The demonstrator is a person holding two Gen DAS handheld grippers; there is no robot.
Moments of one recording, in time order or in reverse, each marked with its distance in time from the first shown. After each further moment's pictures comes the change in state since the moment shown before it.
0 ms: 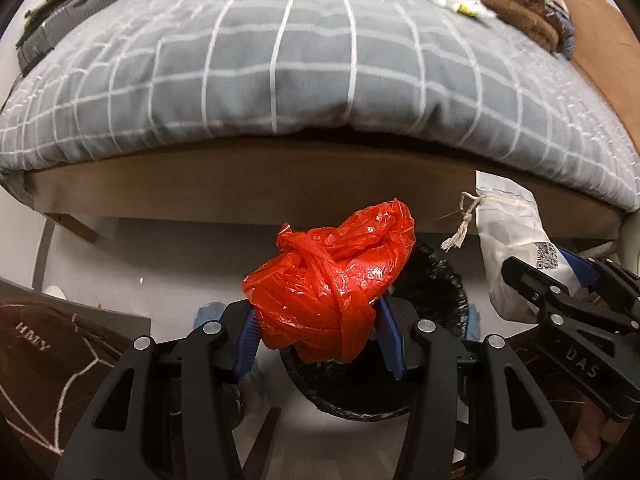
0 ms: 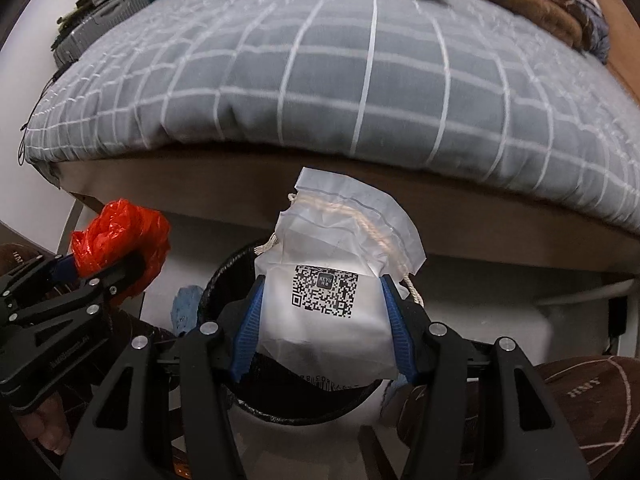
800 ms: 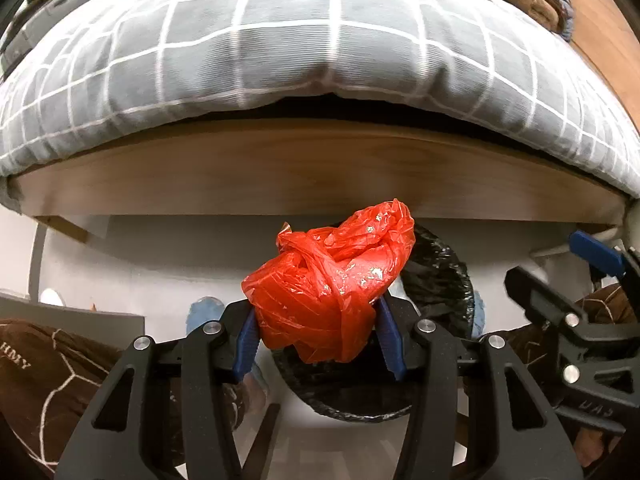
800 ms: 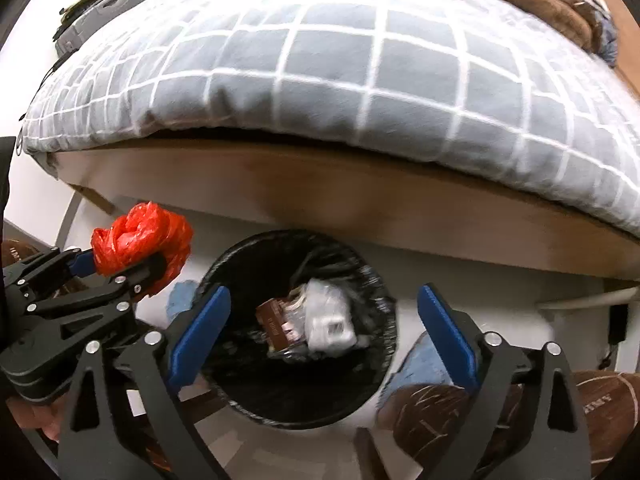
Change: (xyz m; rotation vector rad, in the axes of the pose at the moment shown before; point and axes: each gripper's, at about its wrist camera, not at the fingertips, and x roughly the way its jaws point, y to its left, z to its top) left arm 0.026 -0.018 0.008 0.038 0.049 -0.019; right arm 0.002 -0.010 -0.002 -0.027 -0.034 -0.026
